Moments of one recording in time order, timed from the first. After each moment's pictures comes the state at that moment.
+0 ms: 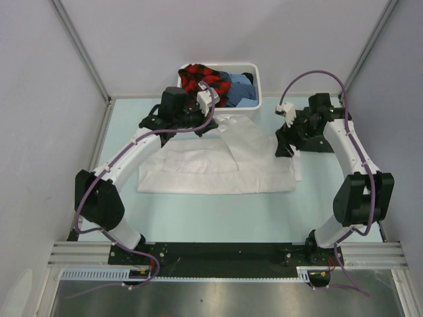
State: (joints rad) left arm -0.46 1.61 1.44 -0.31 0.56 0.27; right arm 0.07 1.60 1.48 -0.99 -0.65 -0.70
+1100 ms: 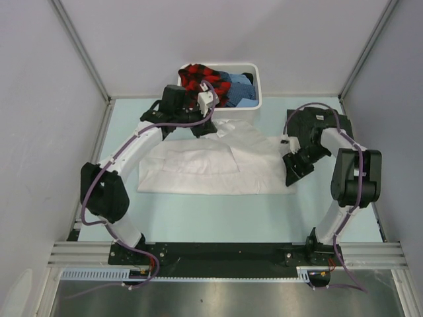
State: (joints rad) left arm -0.43 1.67 1.48 -0.41 0.65 0.31; right arm -0.07 1.84 1.22 -1.08 -0.53 -0.73
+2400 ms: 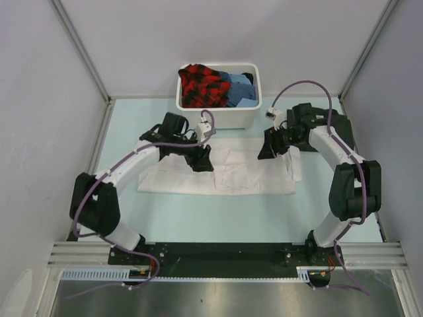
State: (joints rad) left arm -0.44 1.58 1.22 -0.57 0.73 0.39; right arm 0.14 1.68 1.30 -0.72 -0.82 -0.33
